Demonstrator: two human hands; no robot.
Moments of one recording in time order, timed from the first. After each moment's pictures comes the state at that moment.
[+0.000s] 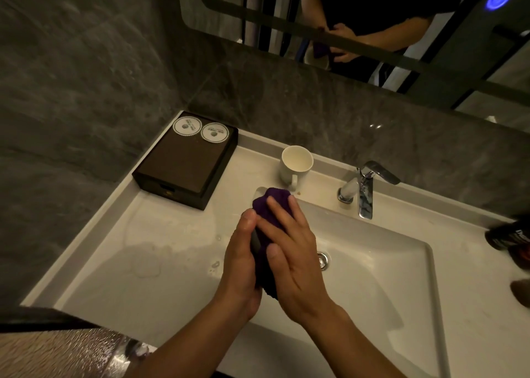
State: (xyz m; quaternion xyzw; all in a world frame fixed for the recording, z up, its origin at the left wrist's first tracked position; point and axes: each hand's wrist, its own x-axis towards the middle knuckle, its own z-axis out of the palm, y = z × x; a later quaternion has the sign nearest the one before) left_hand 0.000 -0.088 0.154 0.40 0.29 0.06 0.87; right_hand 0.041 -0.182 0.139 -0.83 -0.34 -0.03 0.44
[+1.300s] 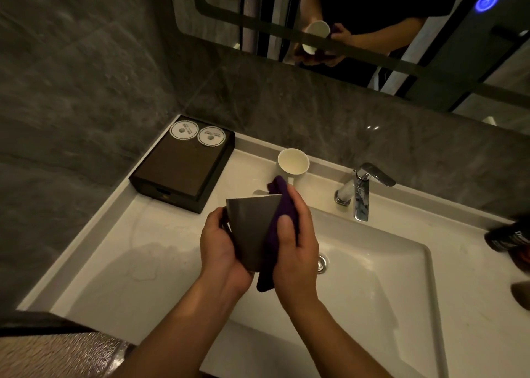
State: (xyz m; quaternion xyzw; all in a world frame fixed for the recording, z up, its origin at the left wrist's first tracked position) left_hand 0.022 -0.067 0.168 0.20 0.42 0.04 0.88; right_hand 0.044 -0.163 0.162 -0.74 -0.16 -0.02 0.66
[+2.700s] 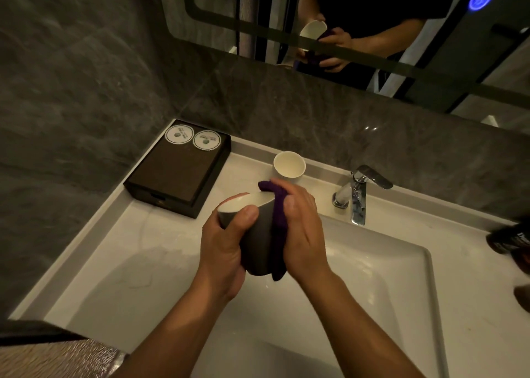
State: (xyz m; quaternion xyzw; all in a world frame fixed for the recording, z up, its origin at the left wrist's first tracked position) left_hand 0.025 -0.067 0.177 0.47 0.26 0.11 0.83; right_hand 0.096 -0.176 0.172 -0.79 -0.23 0.00 0.58
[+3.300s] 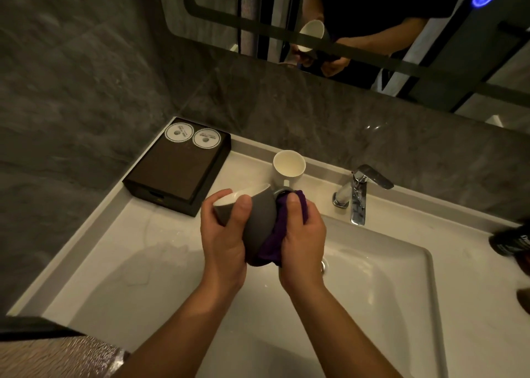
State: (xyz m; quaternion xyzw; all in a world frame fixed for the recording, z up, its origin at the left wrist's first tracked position) left_hand 0.039 -0.080 0.167 0.47 0.32 0.22 0.79; right_hand 0.091 -0.167 0.159 -0.66 0.07 0.06 0.74
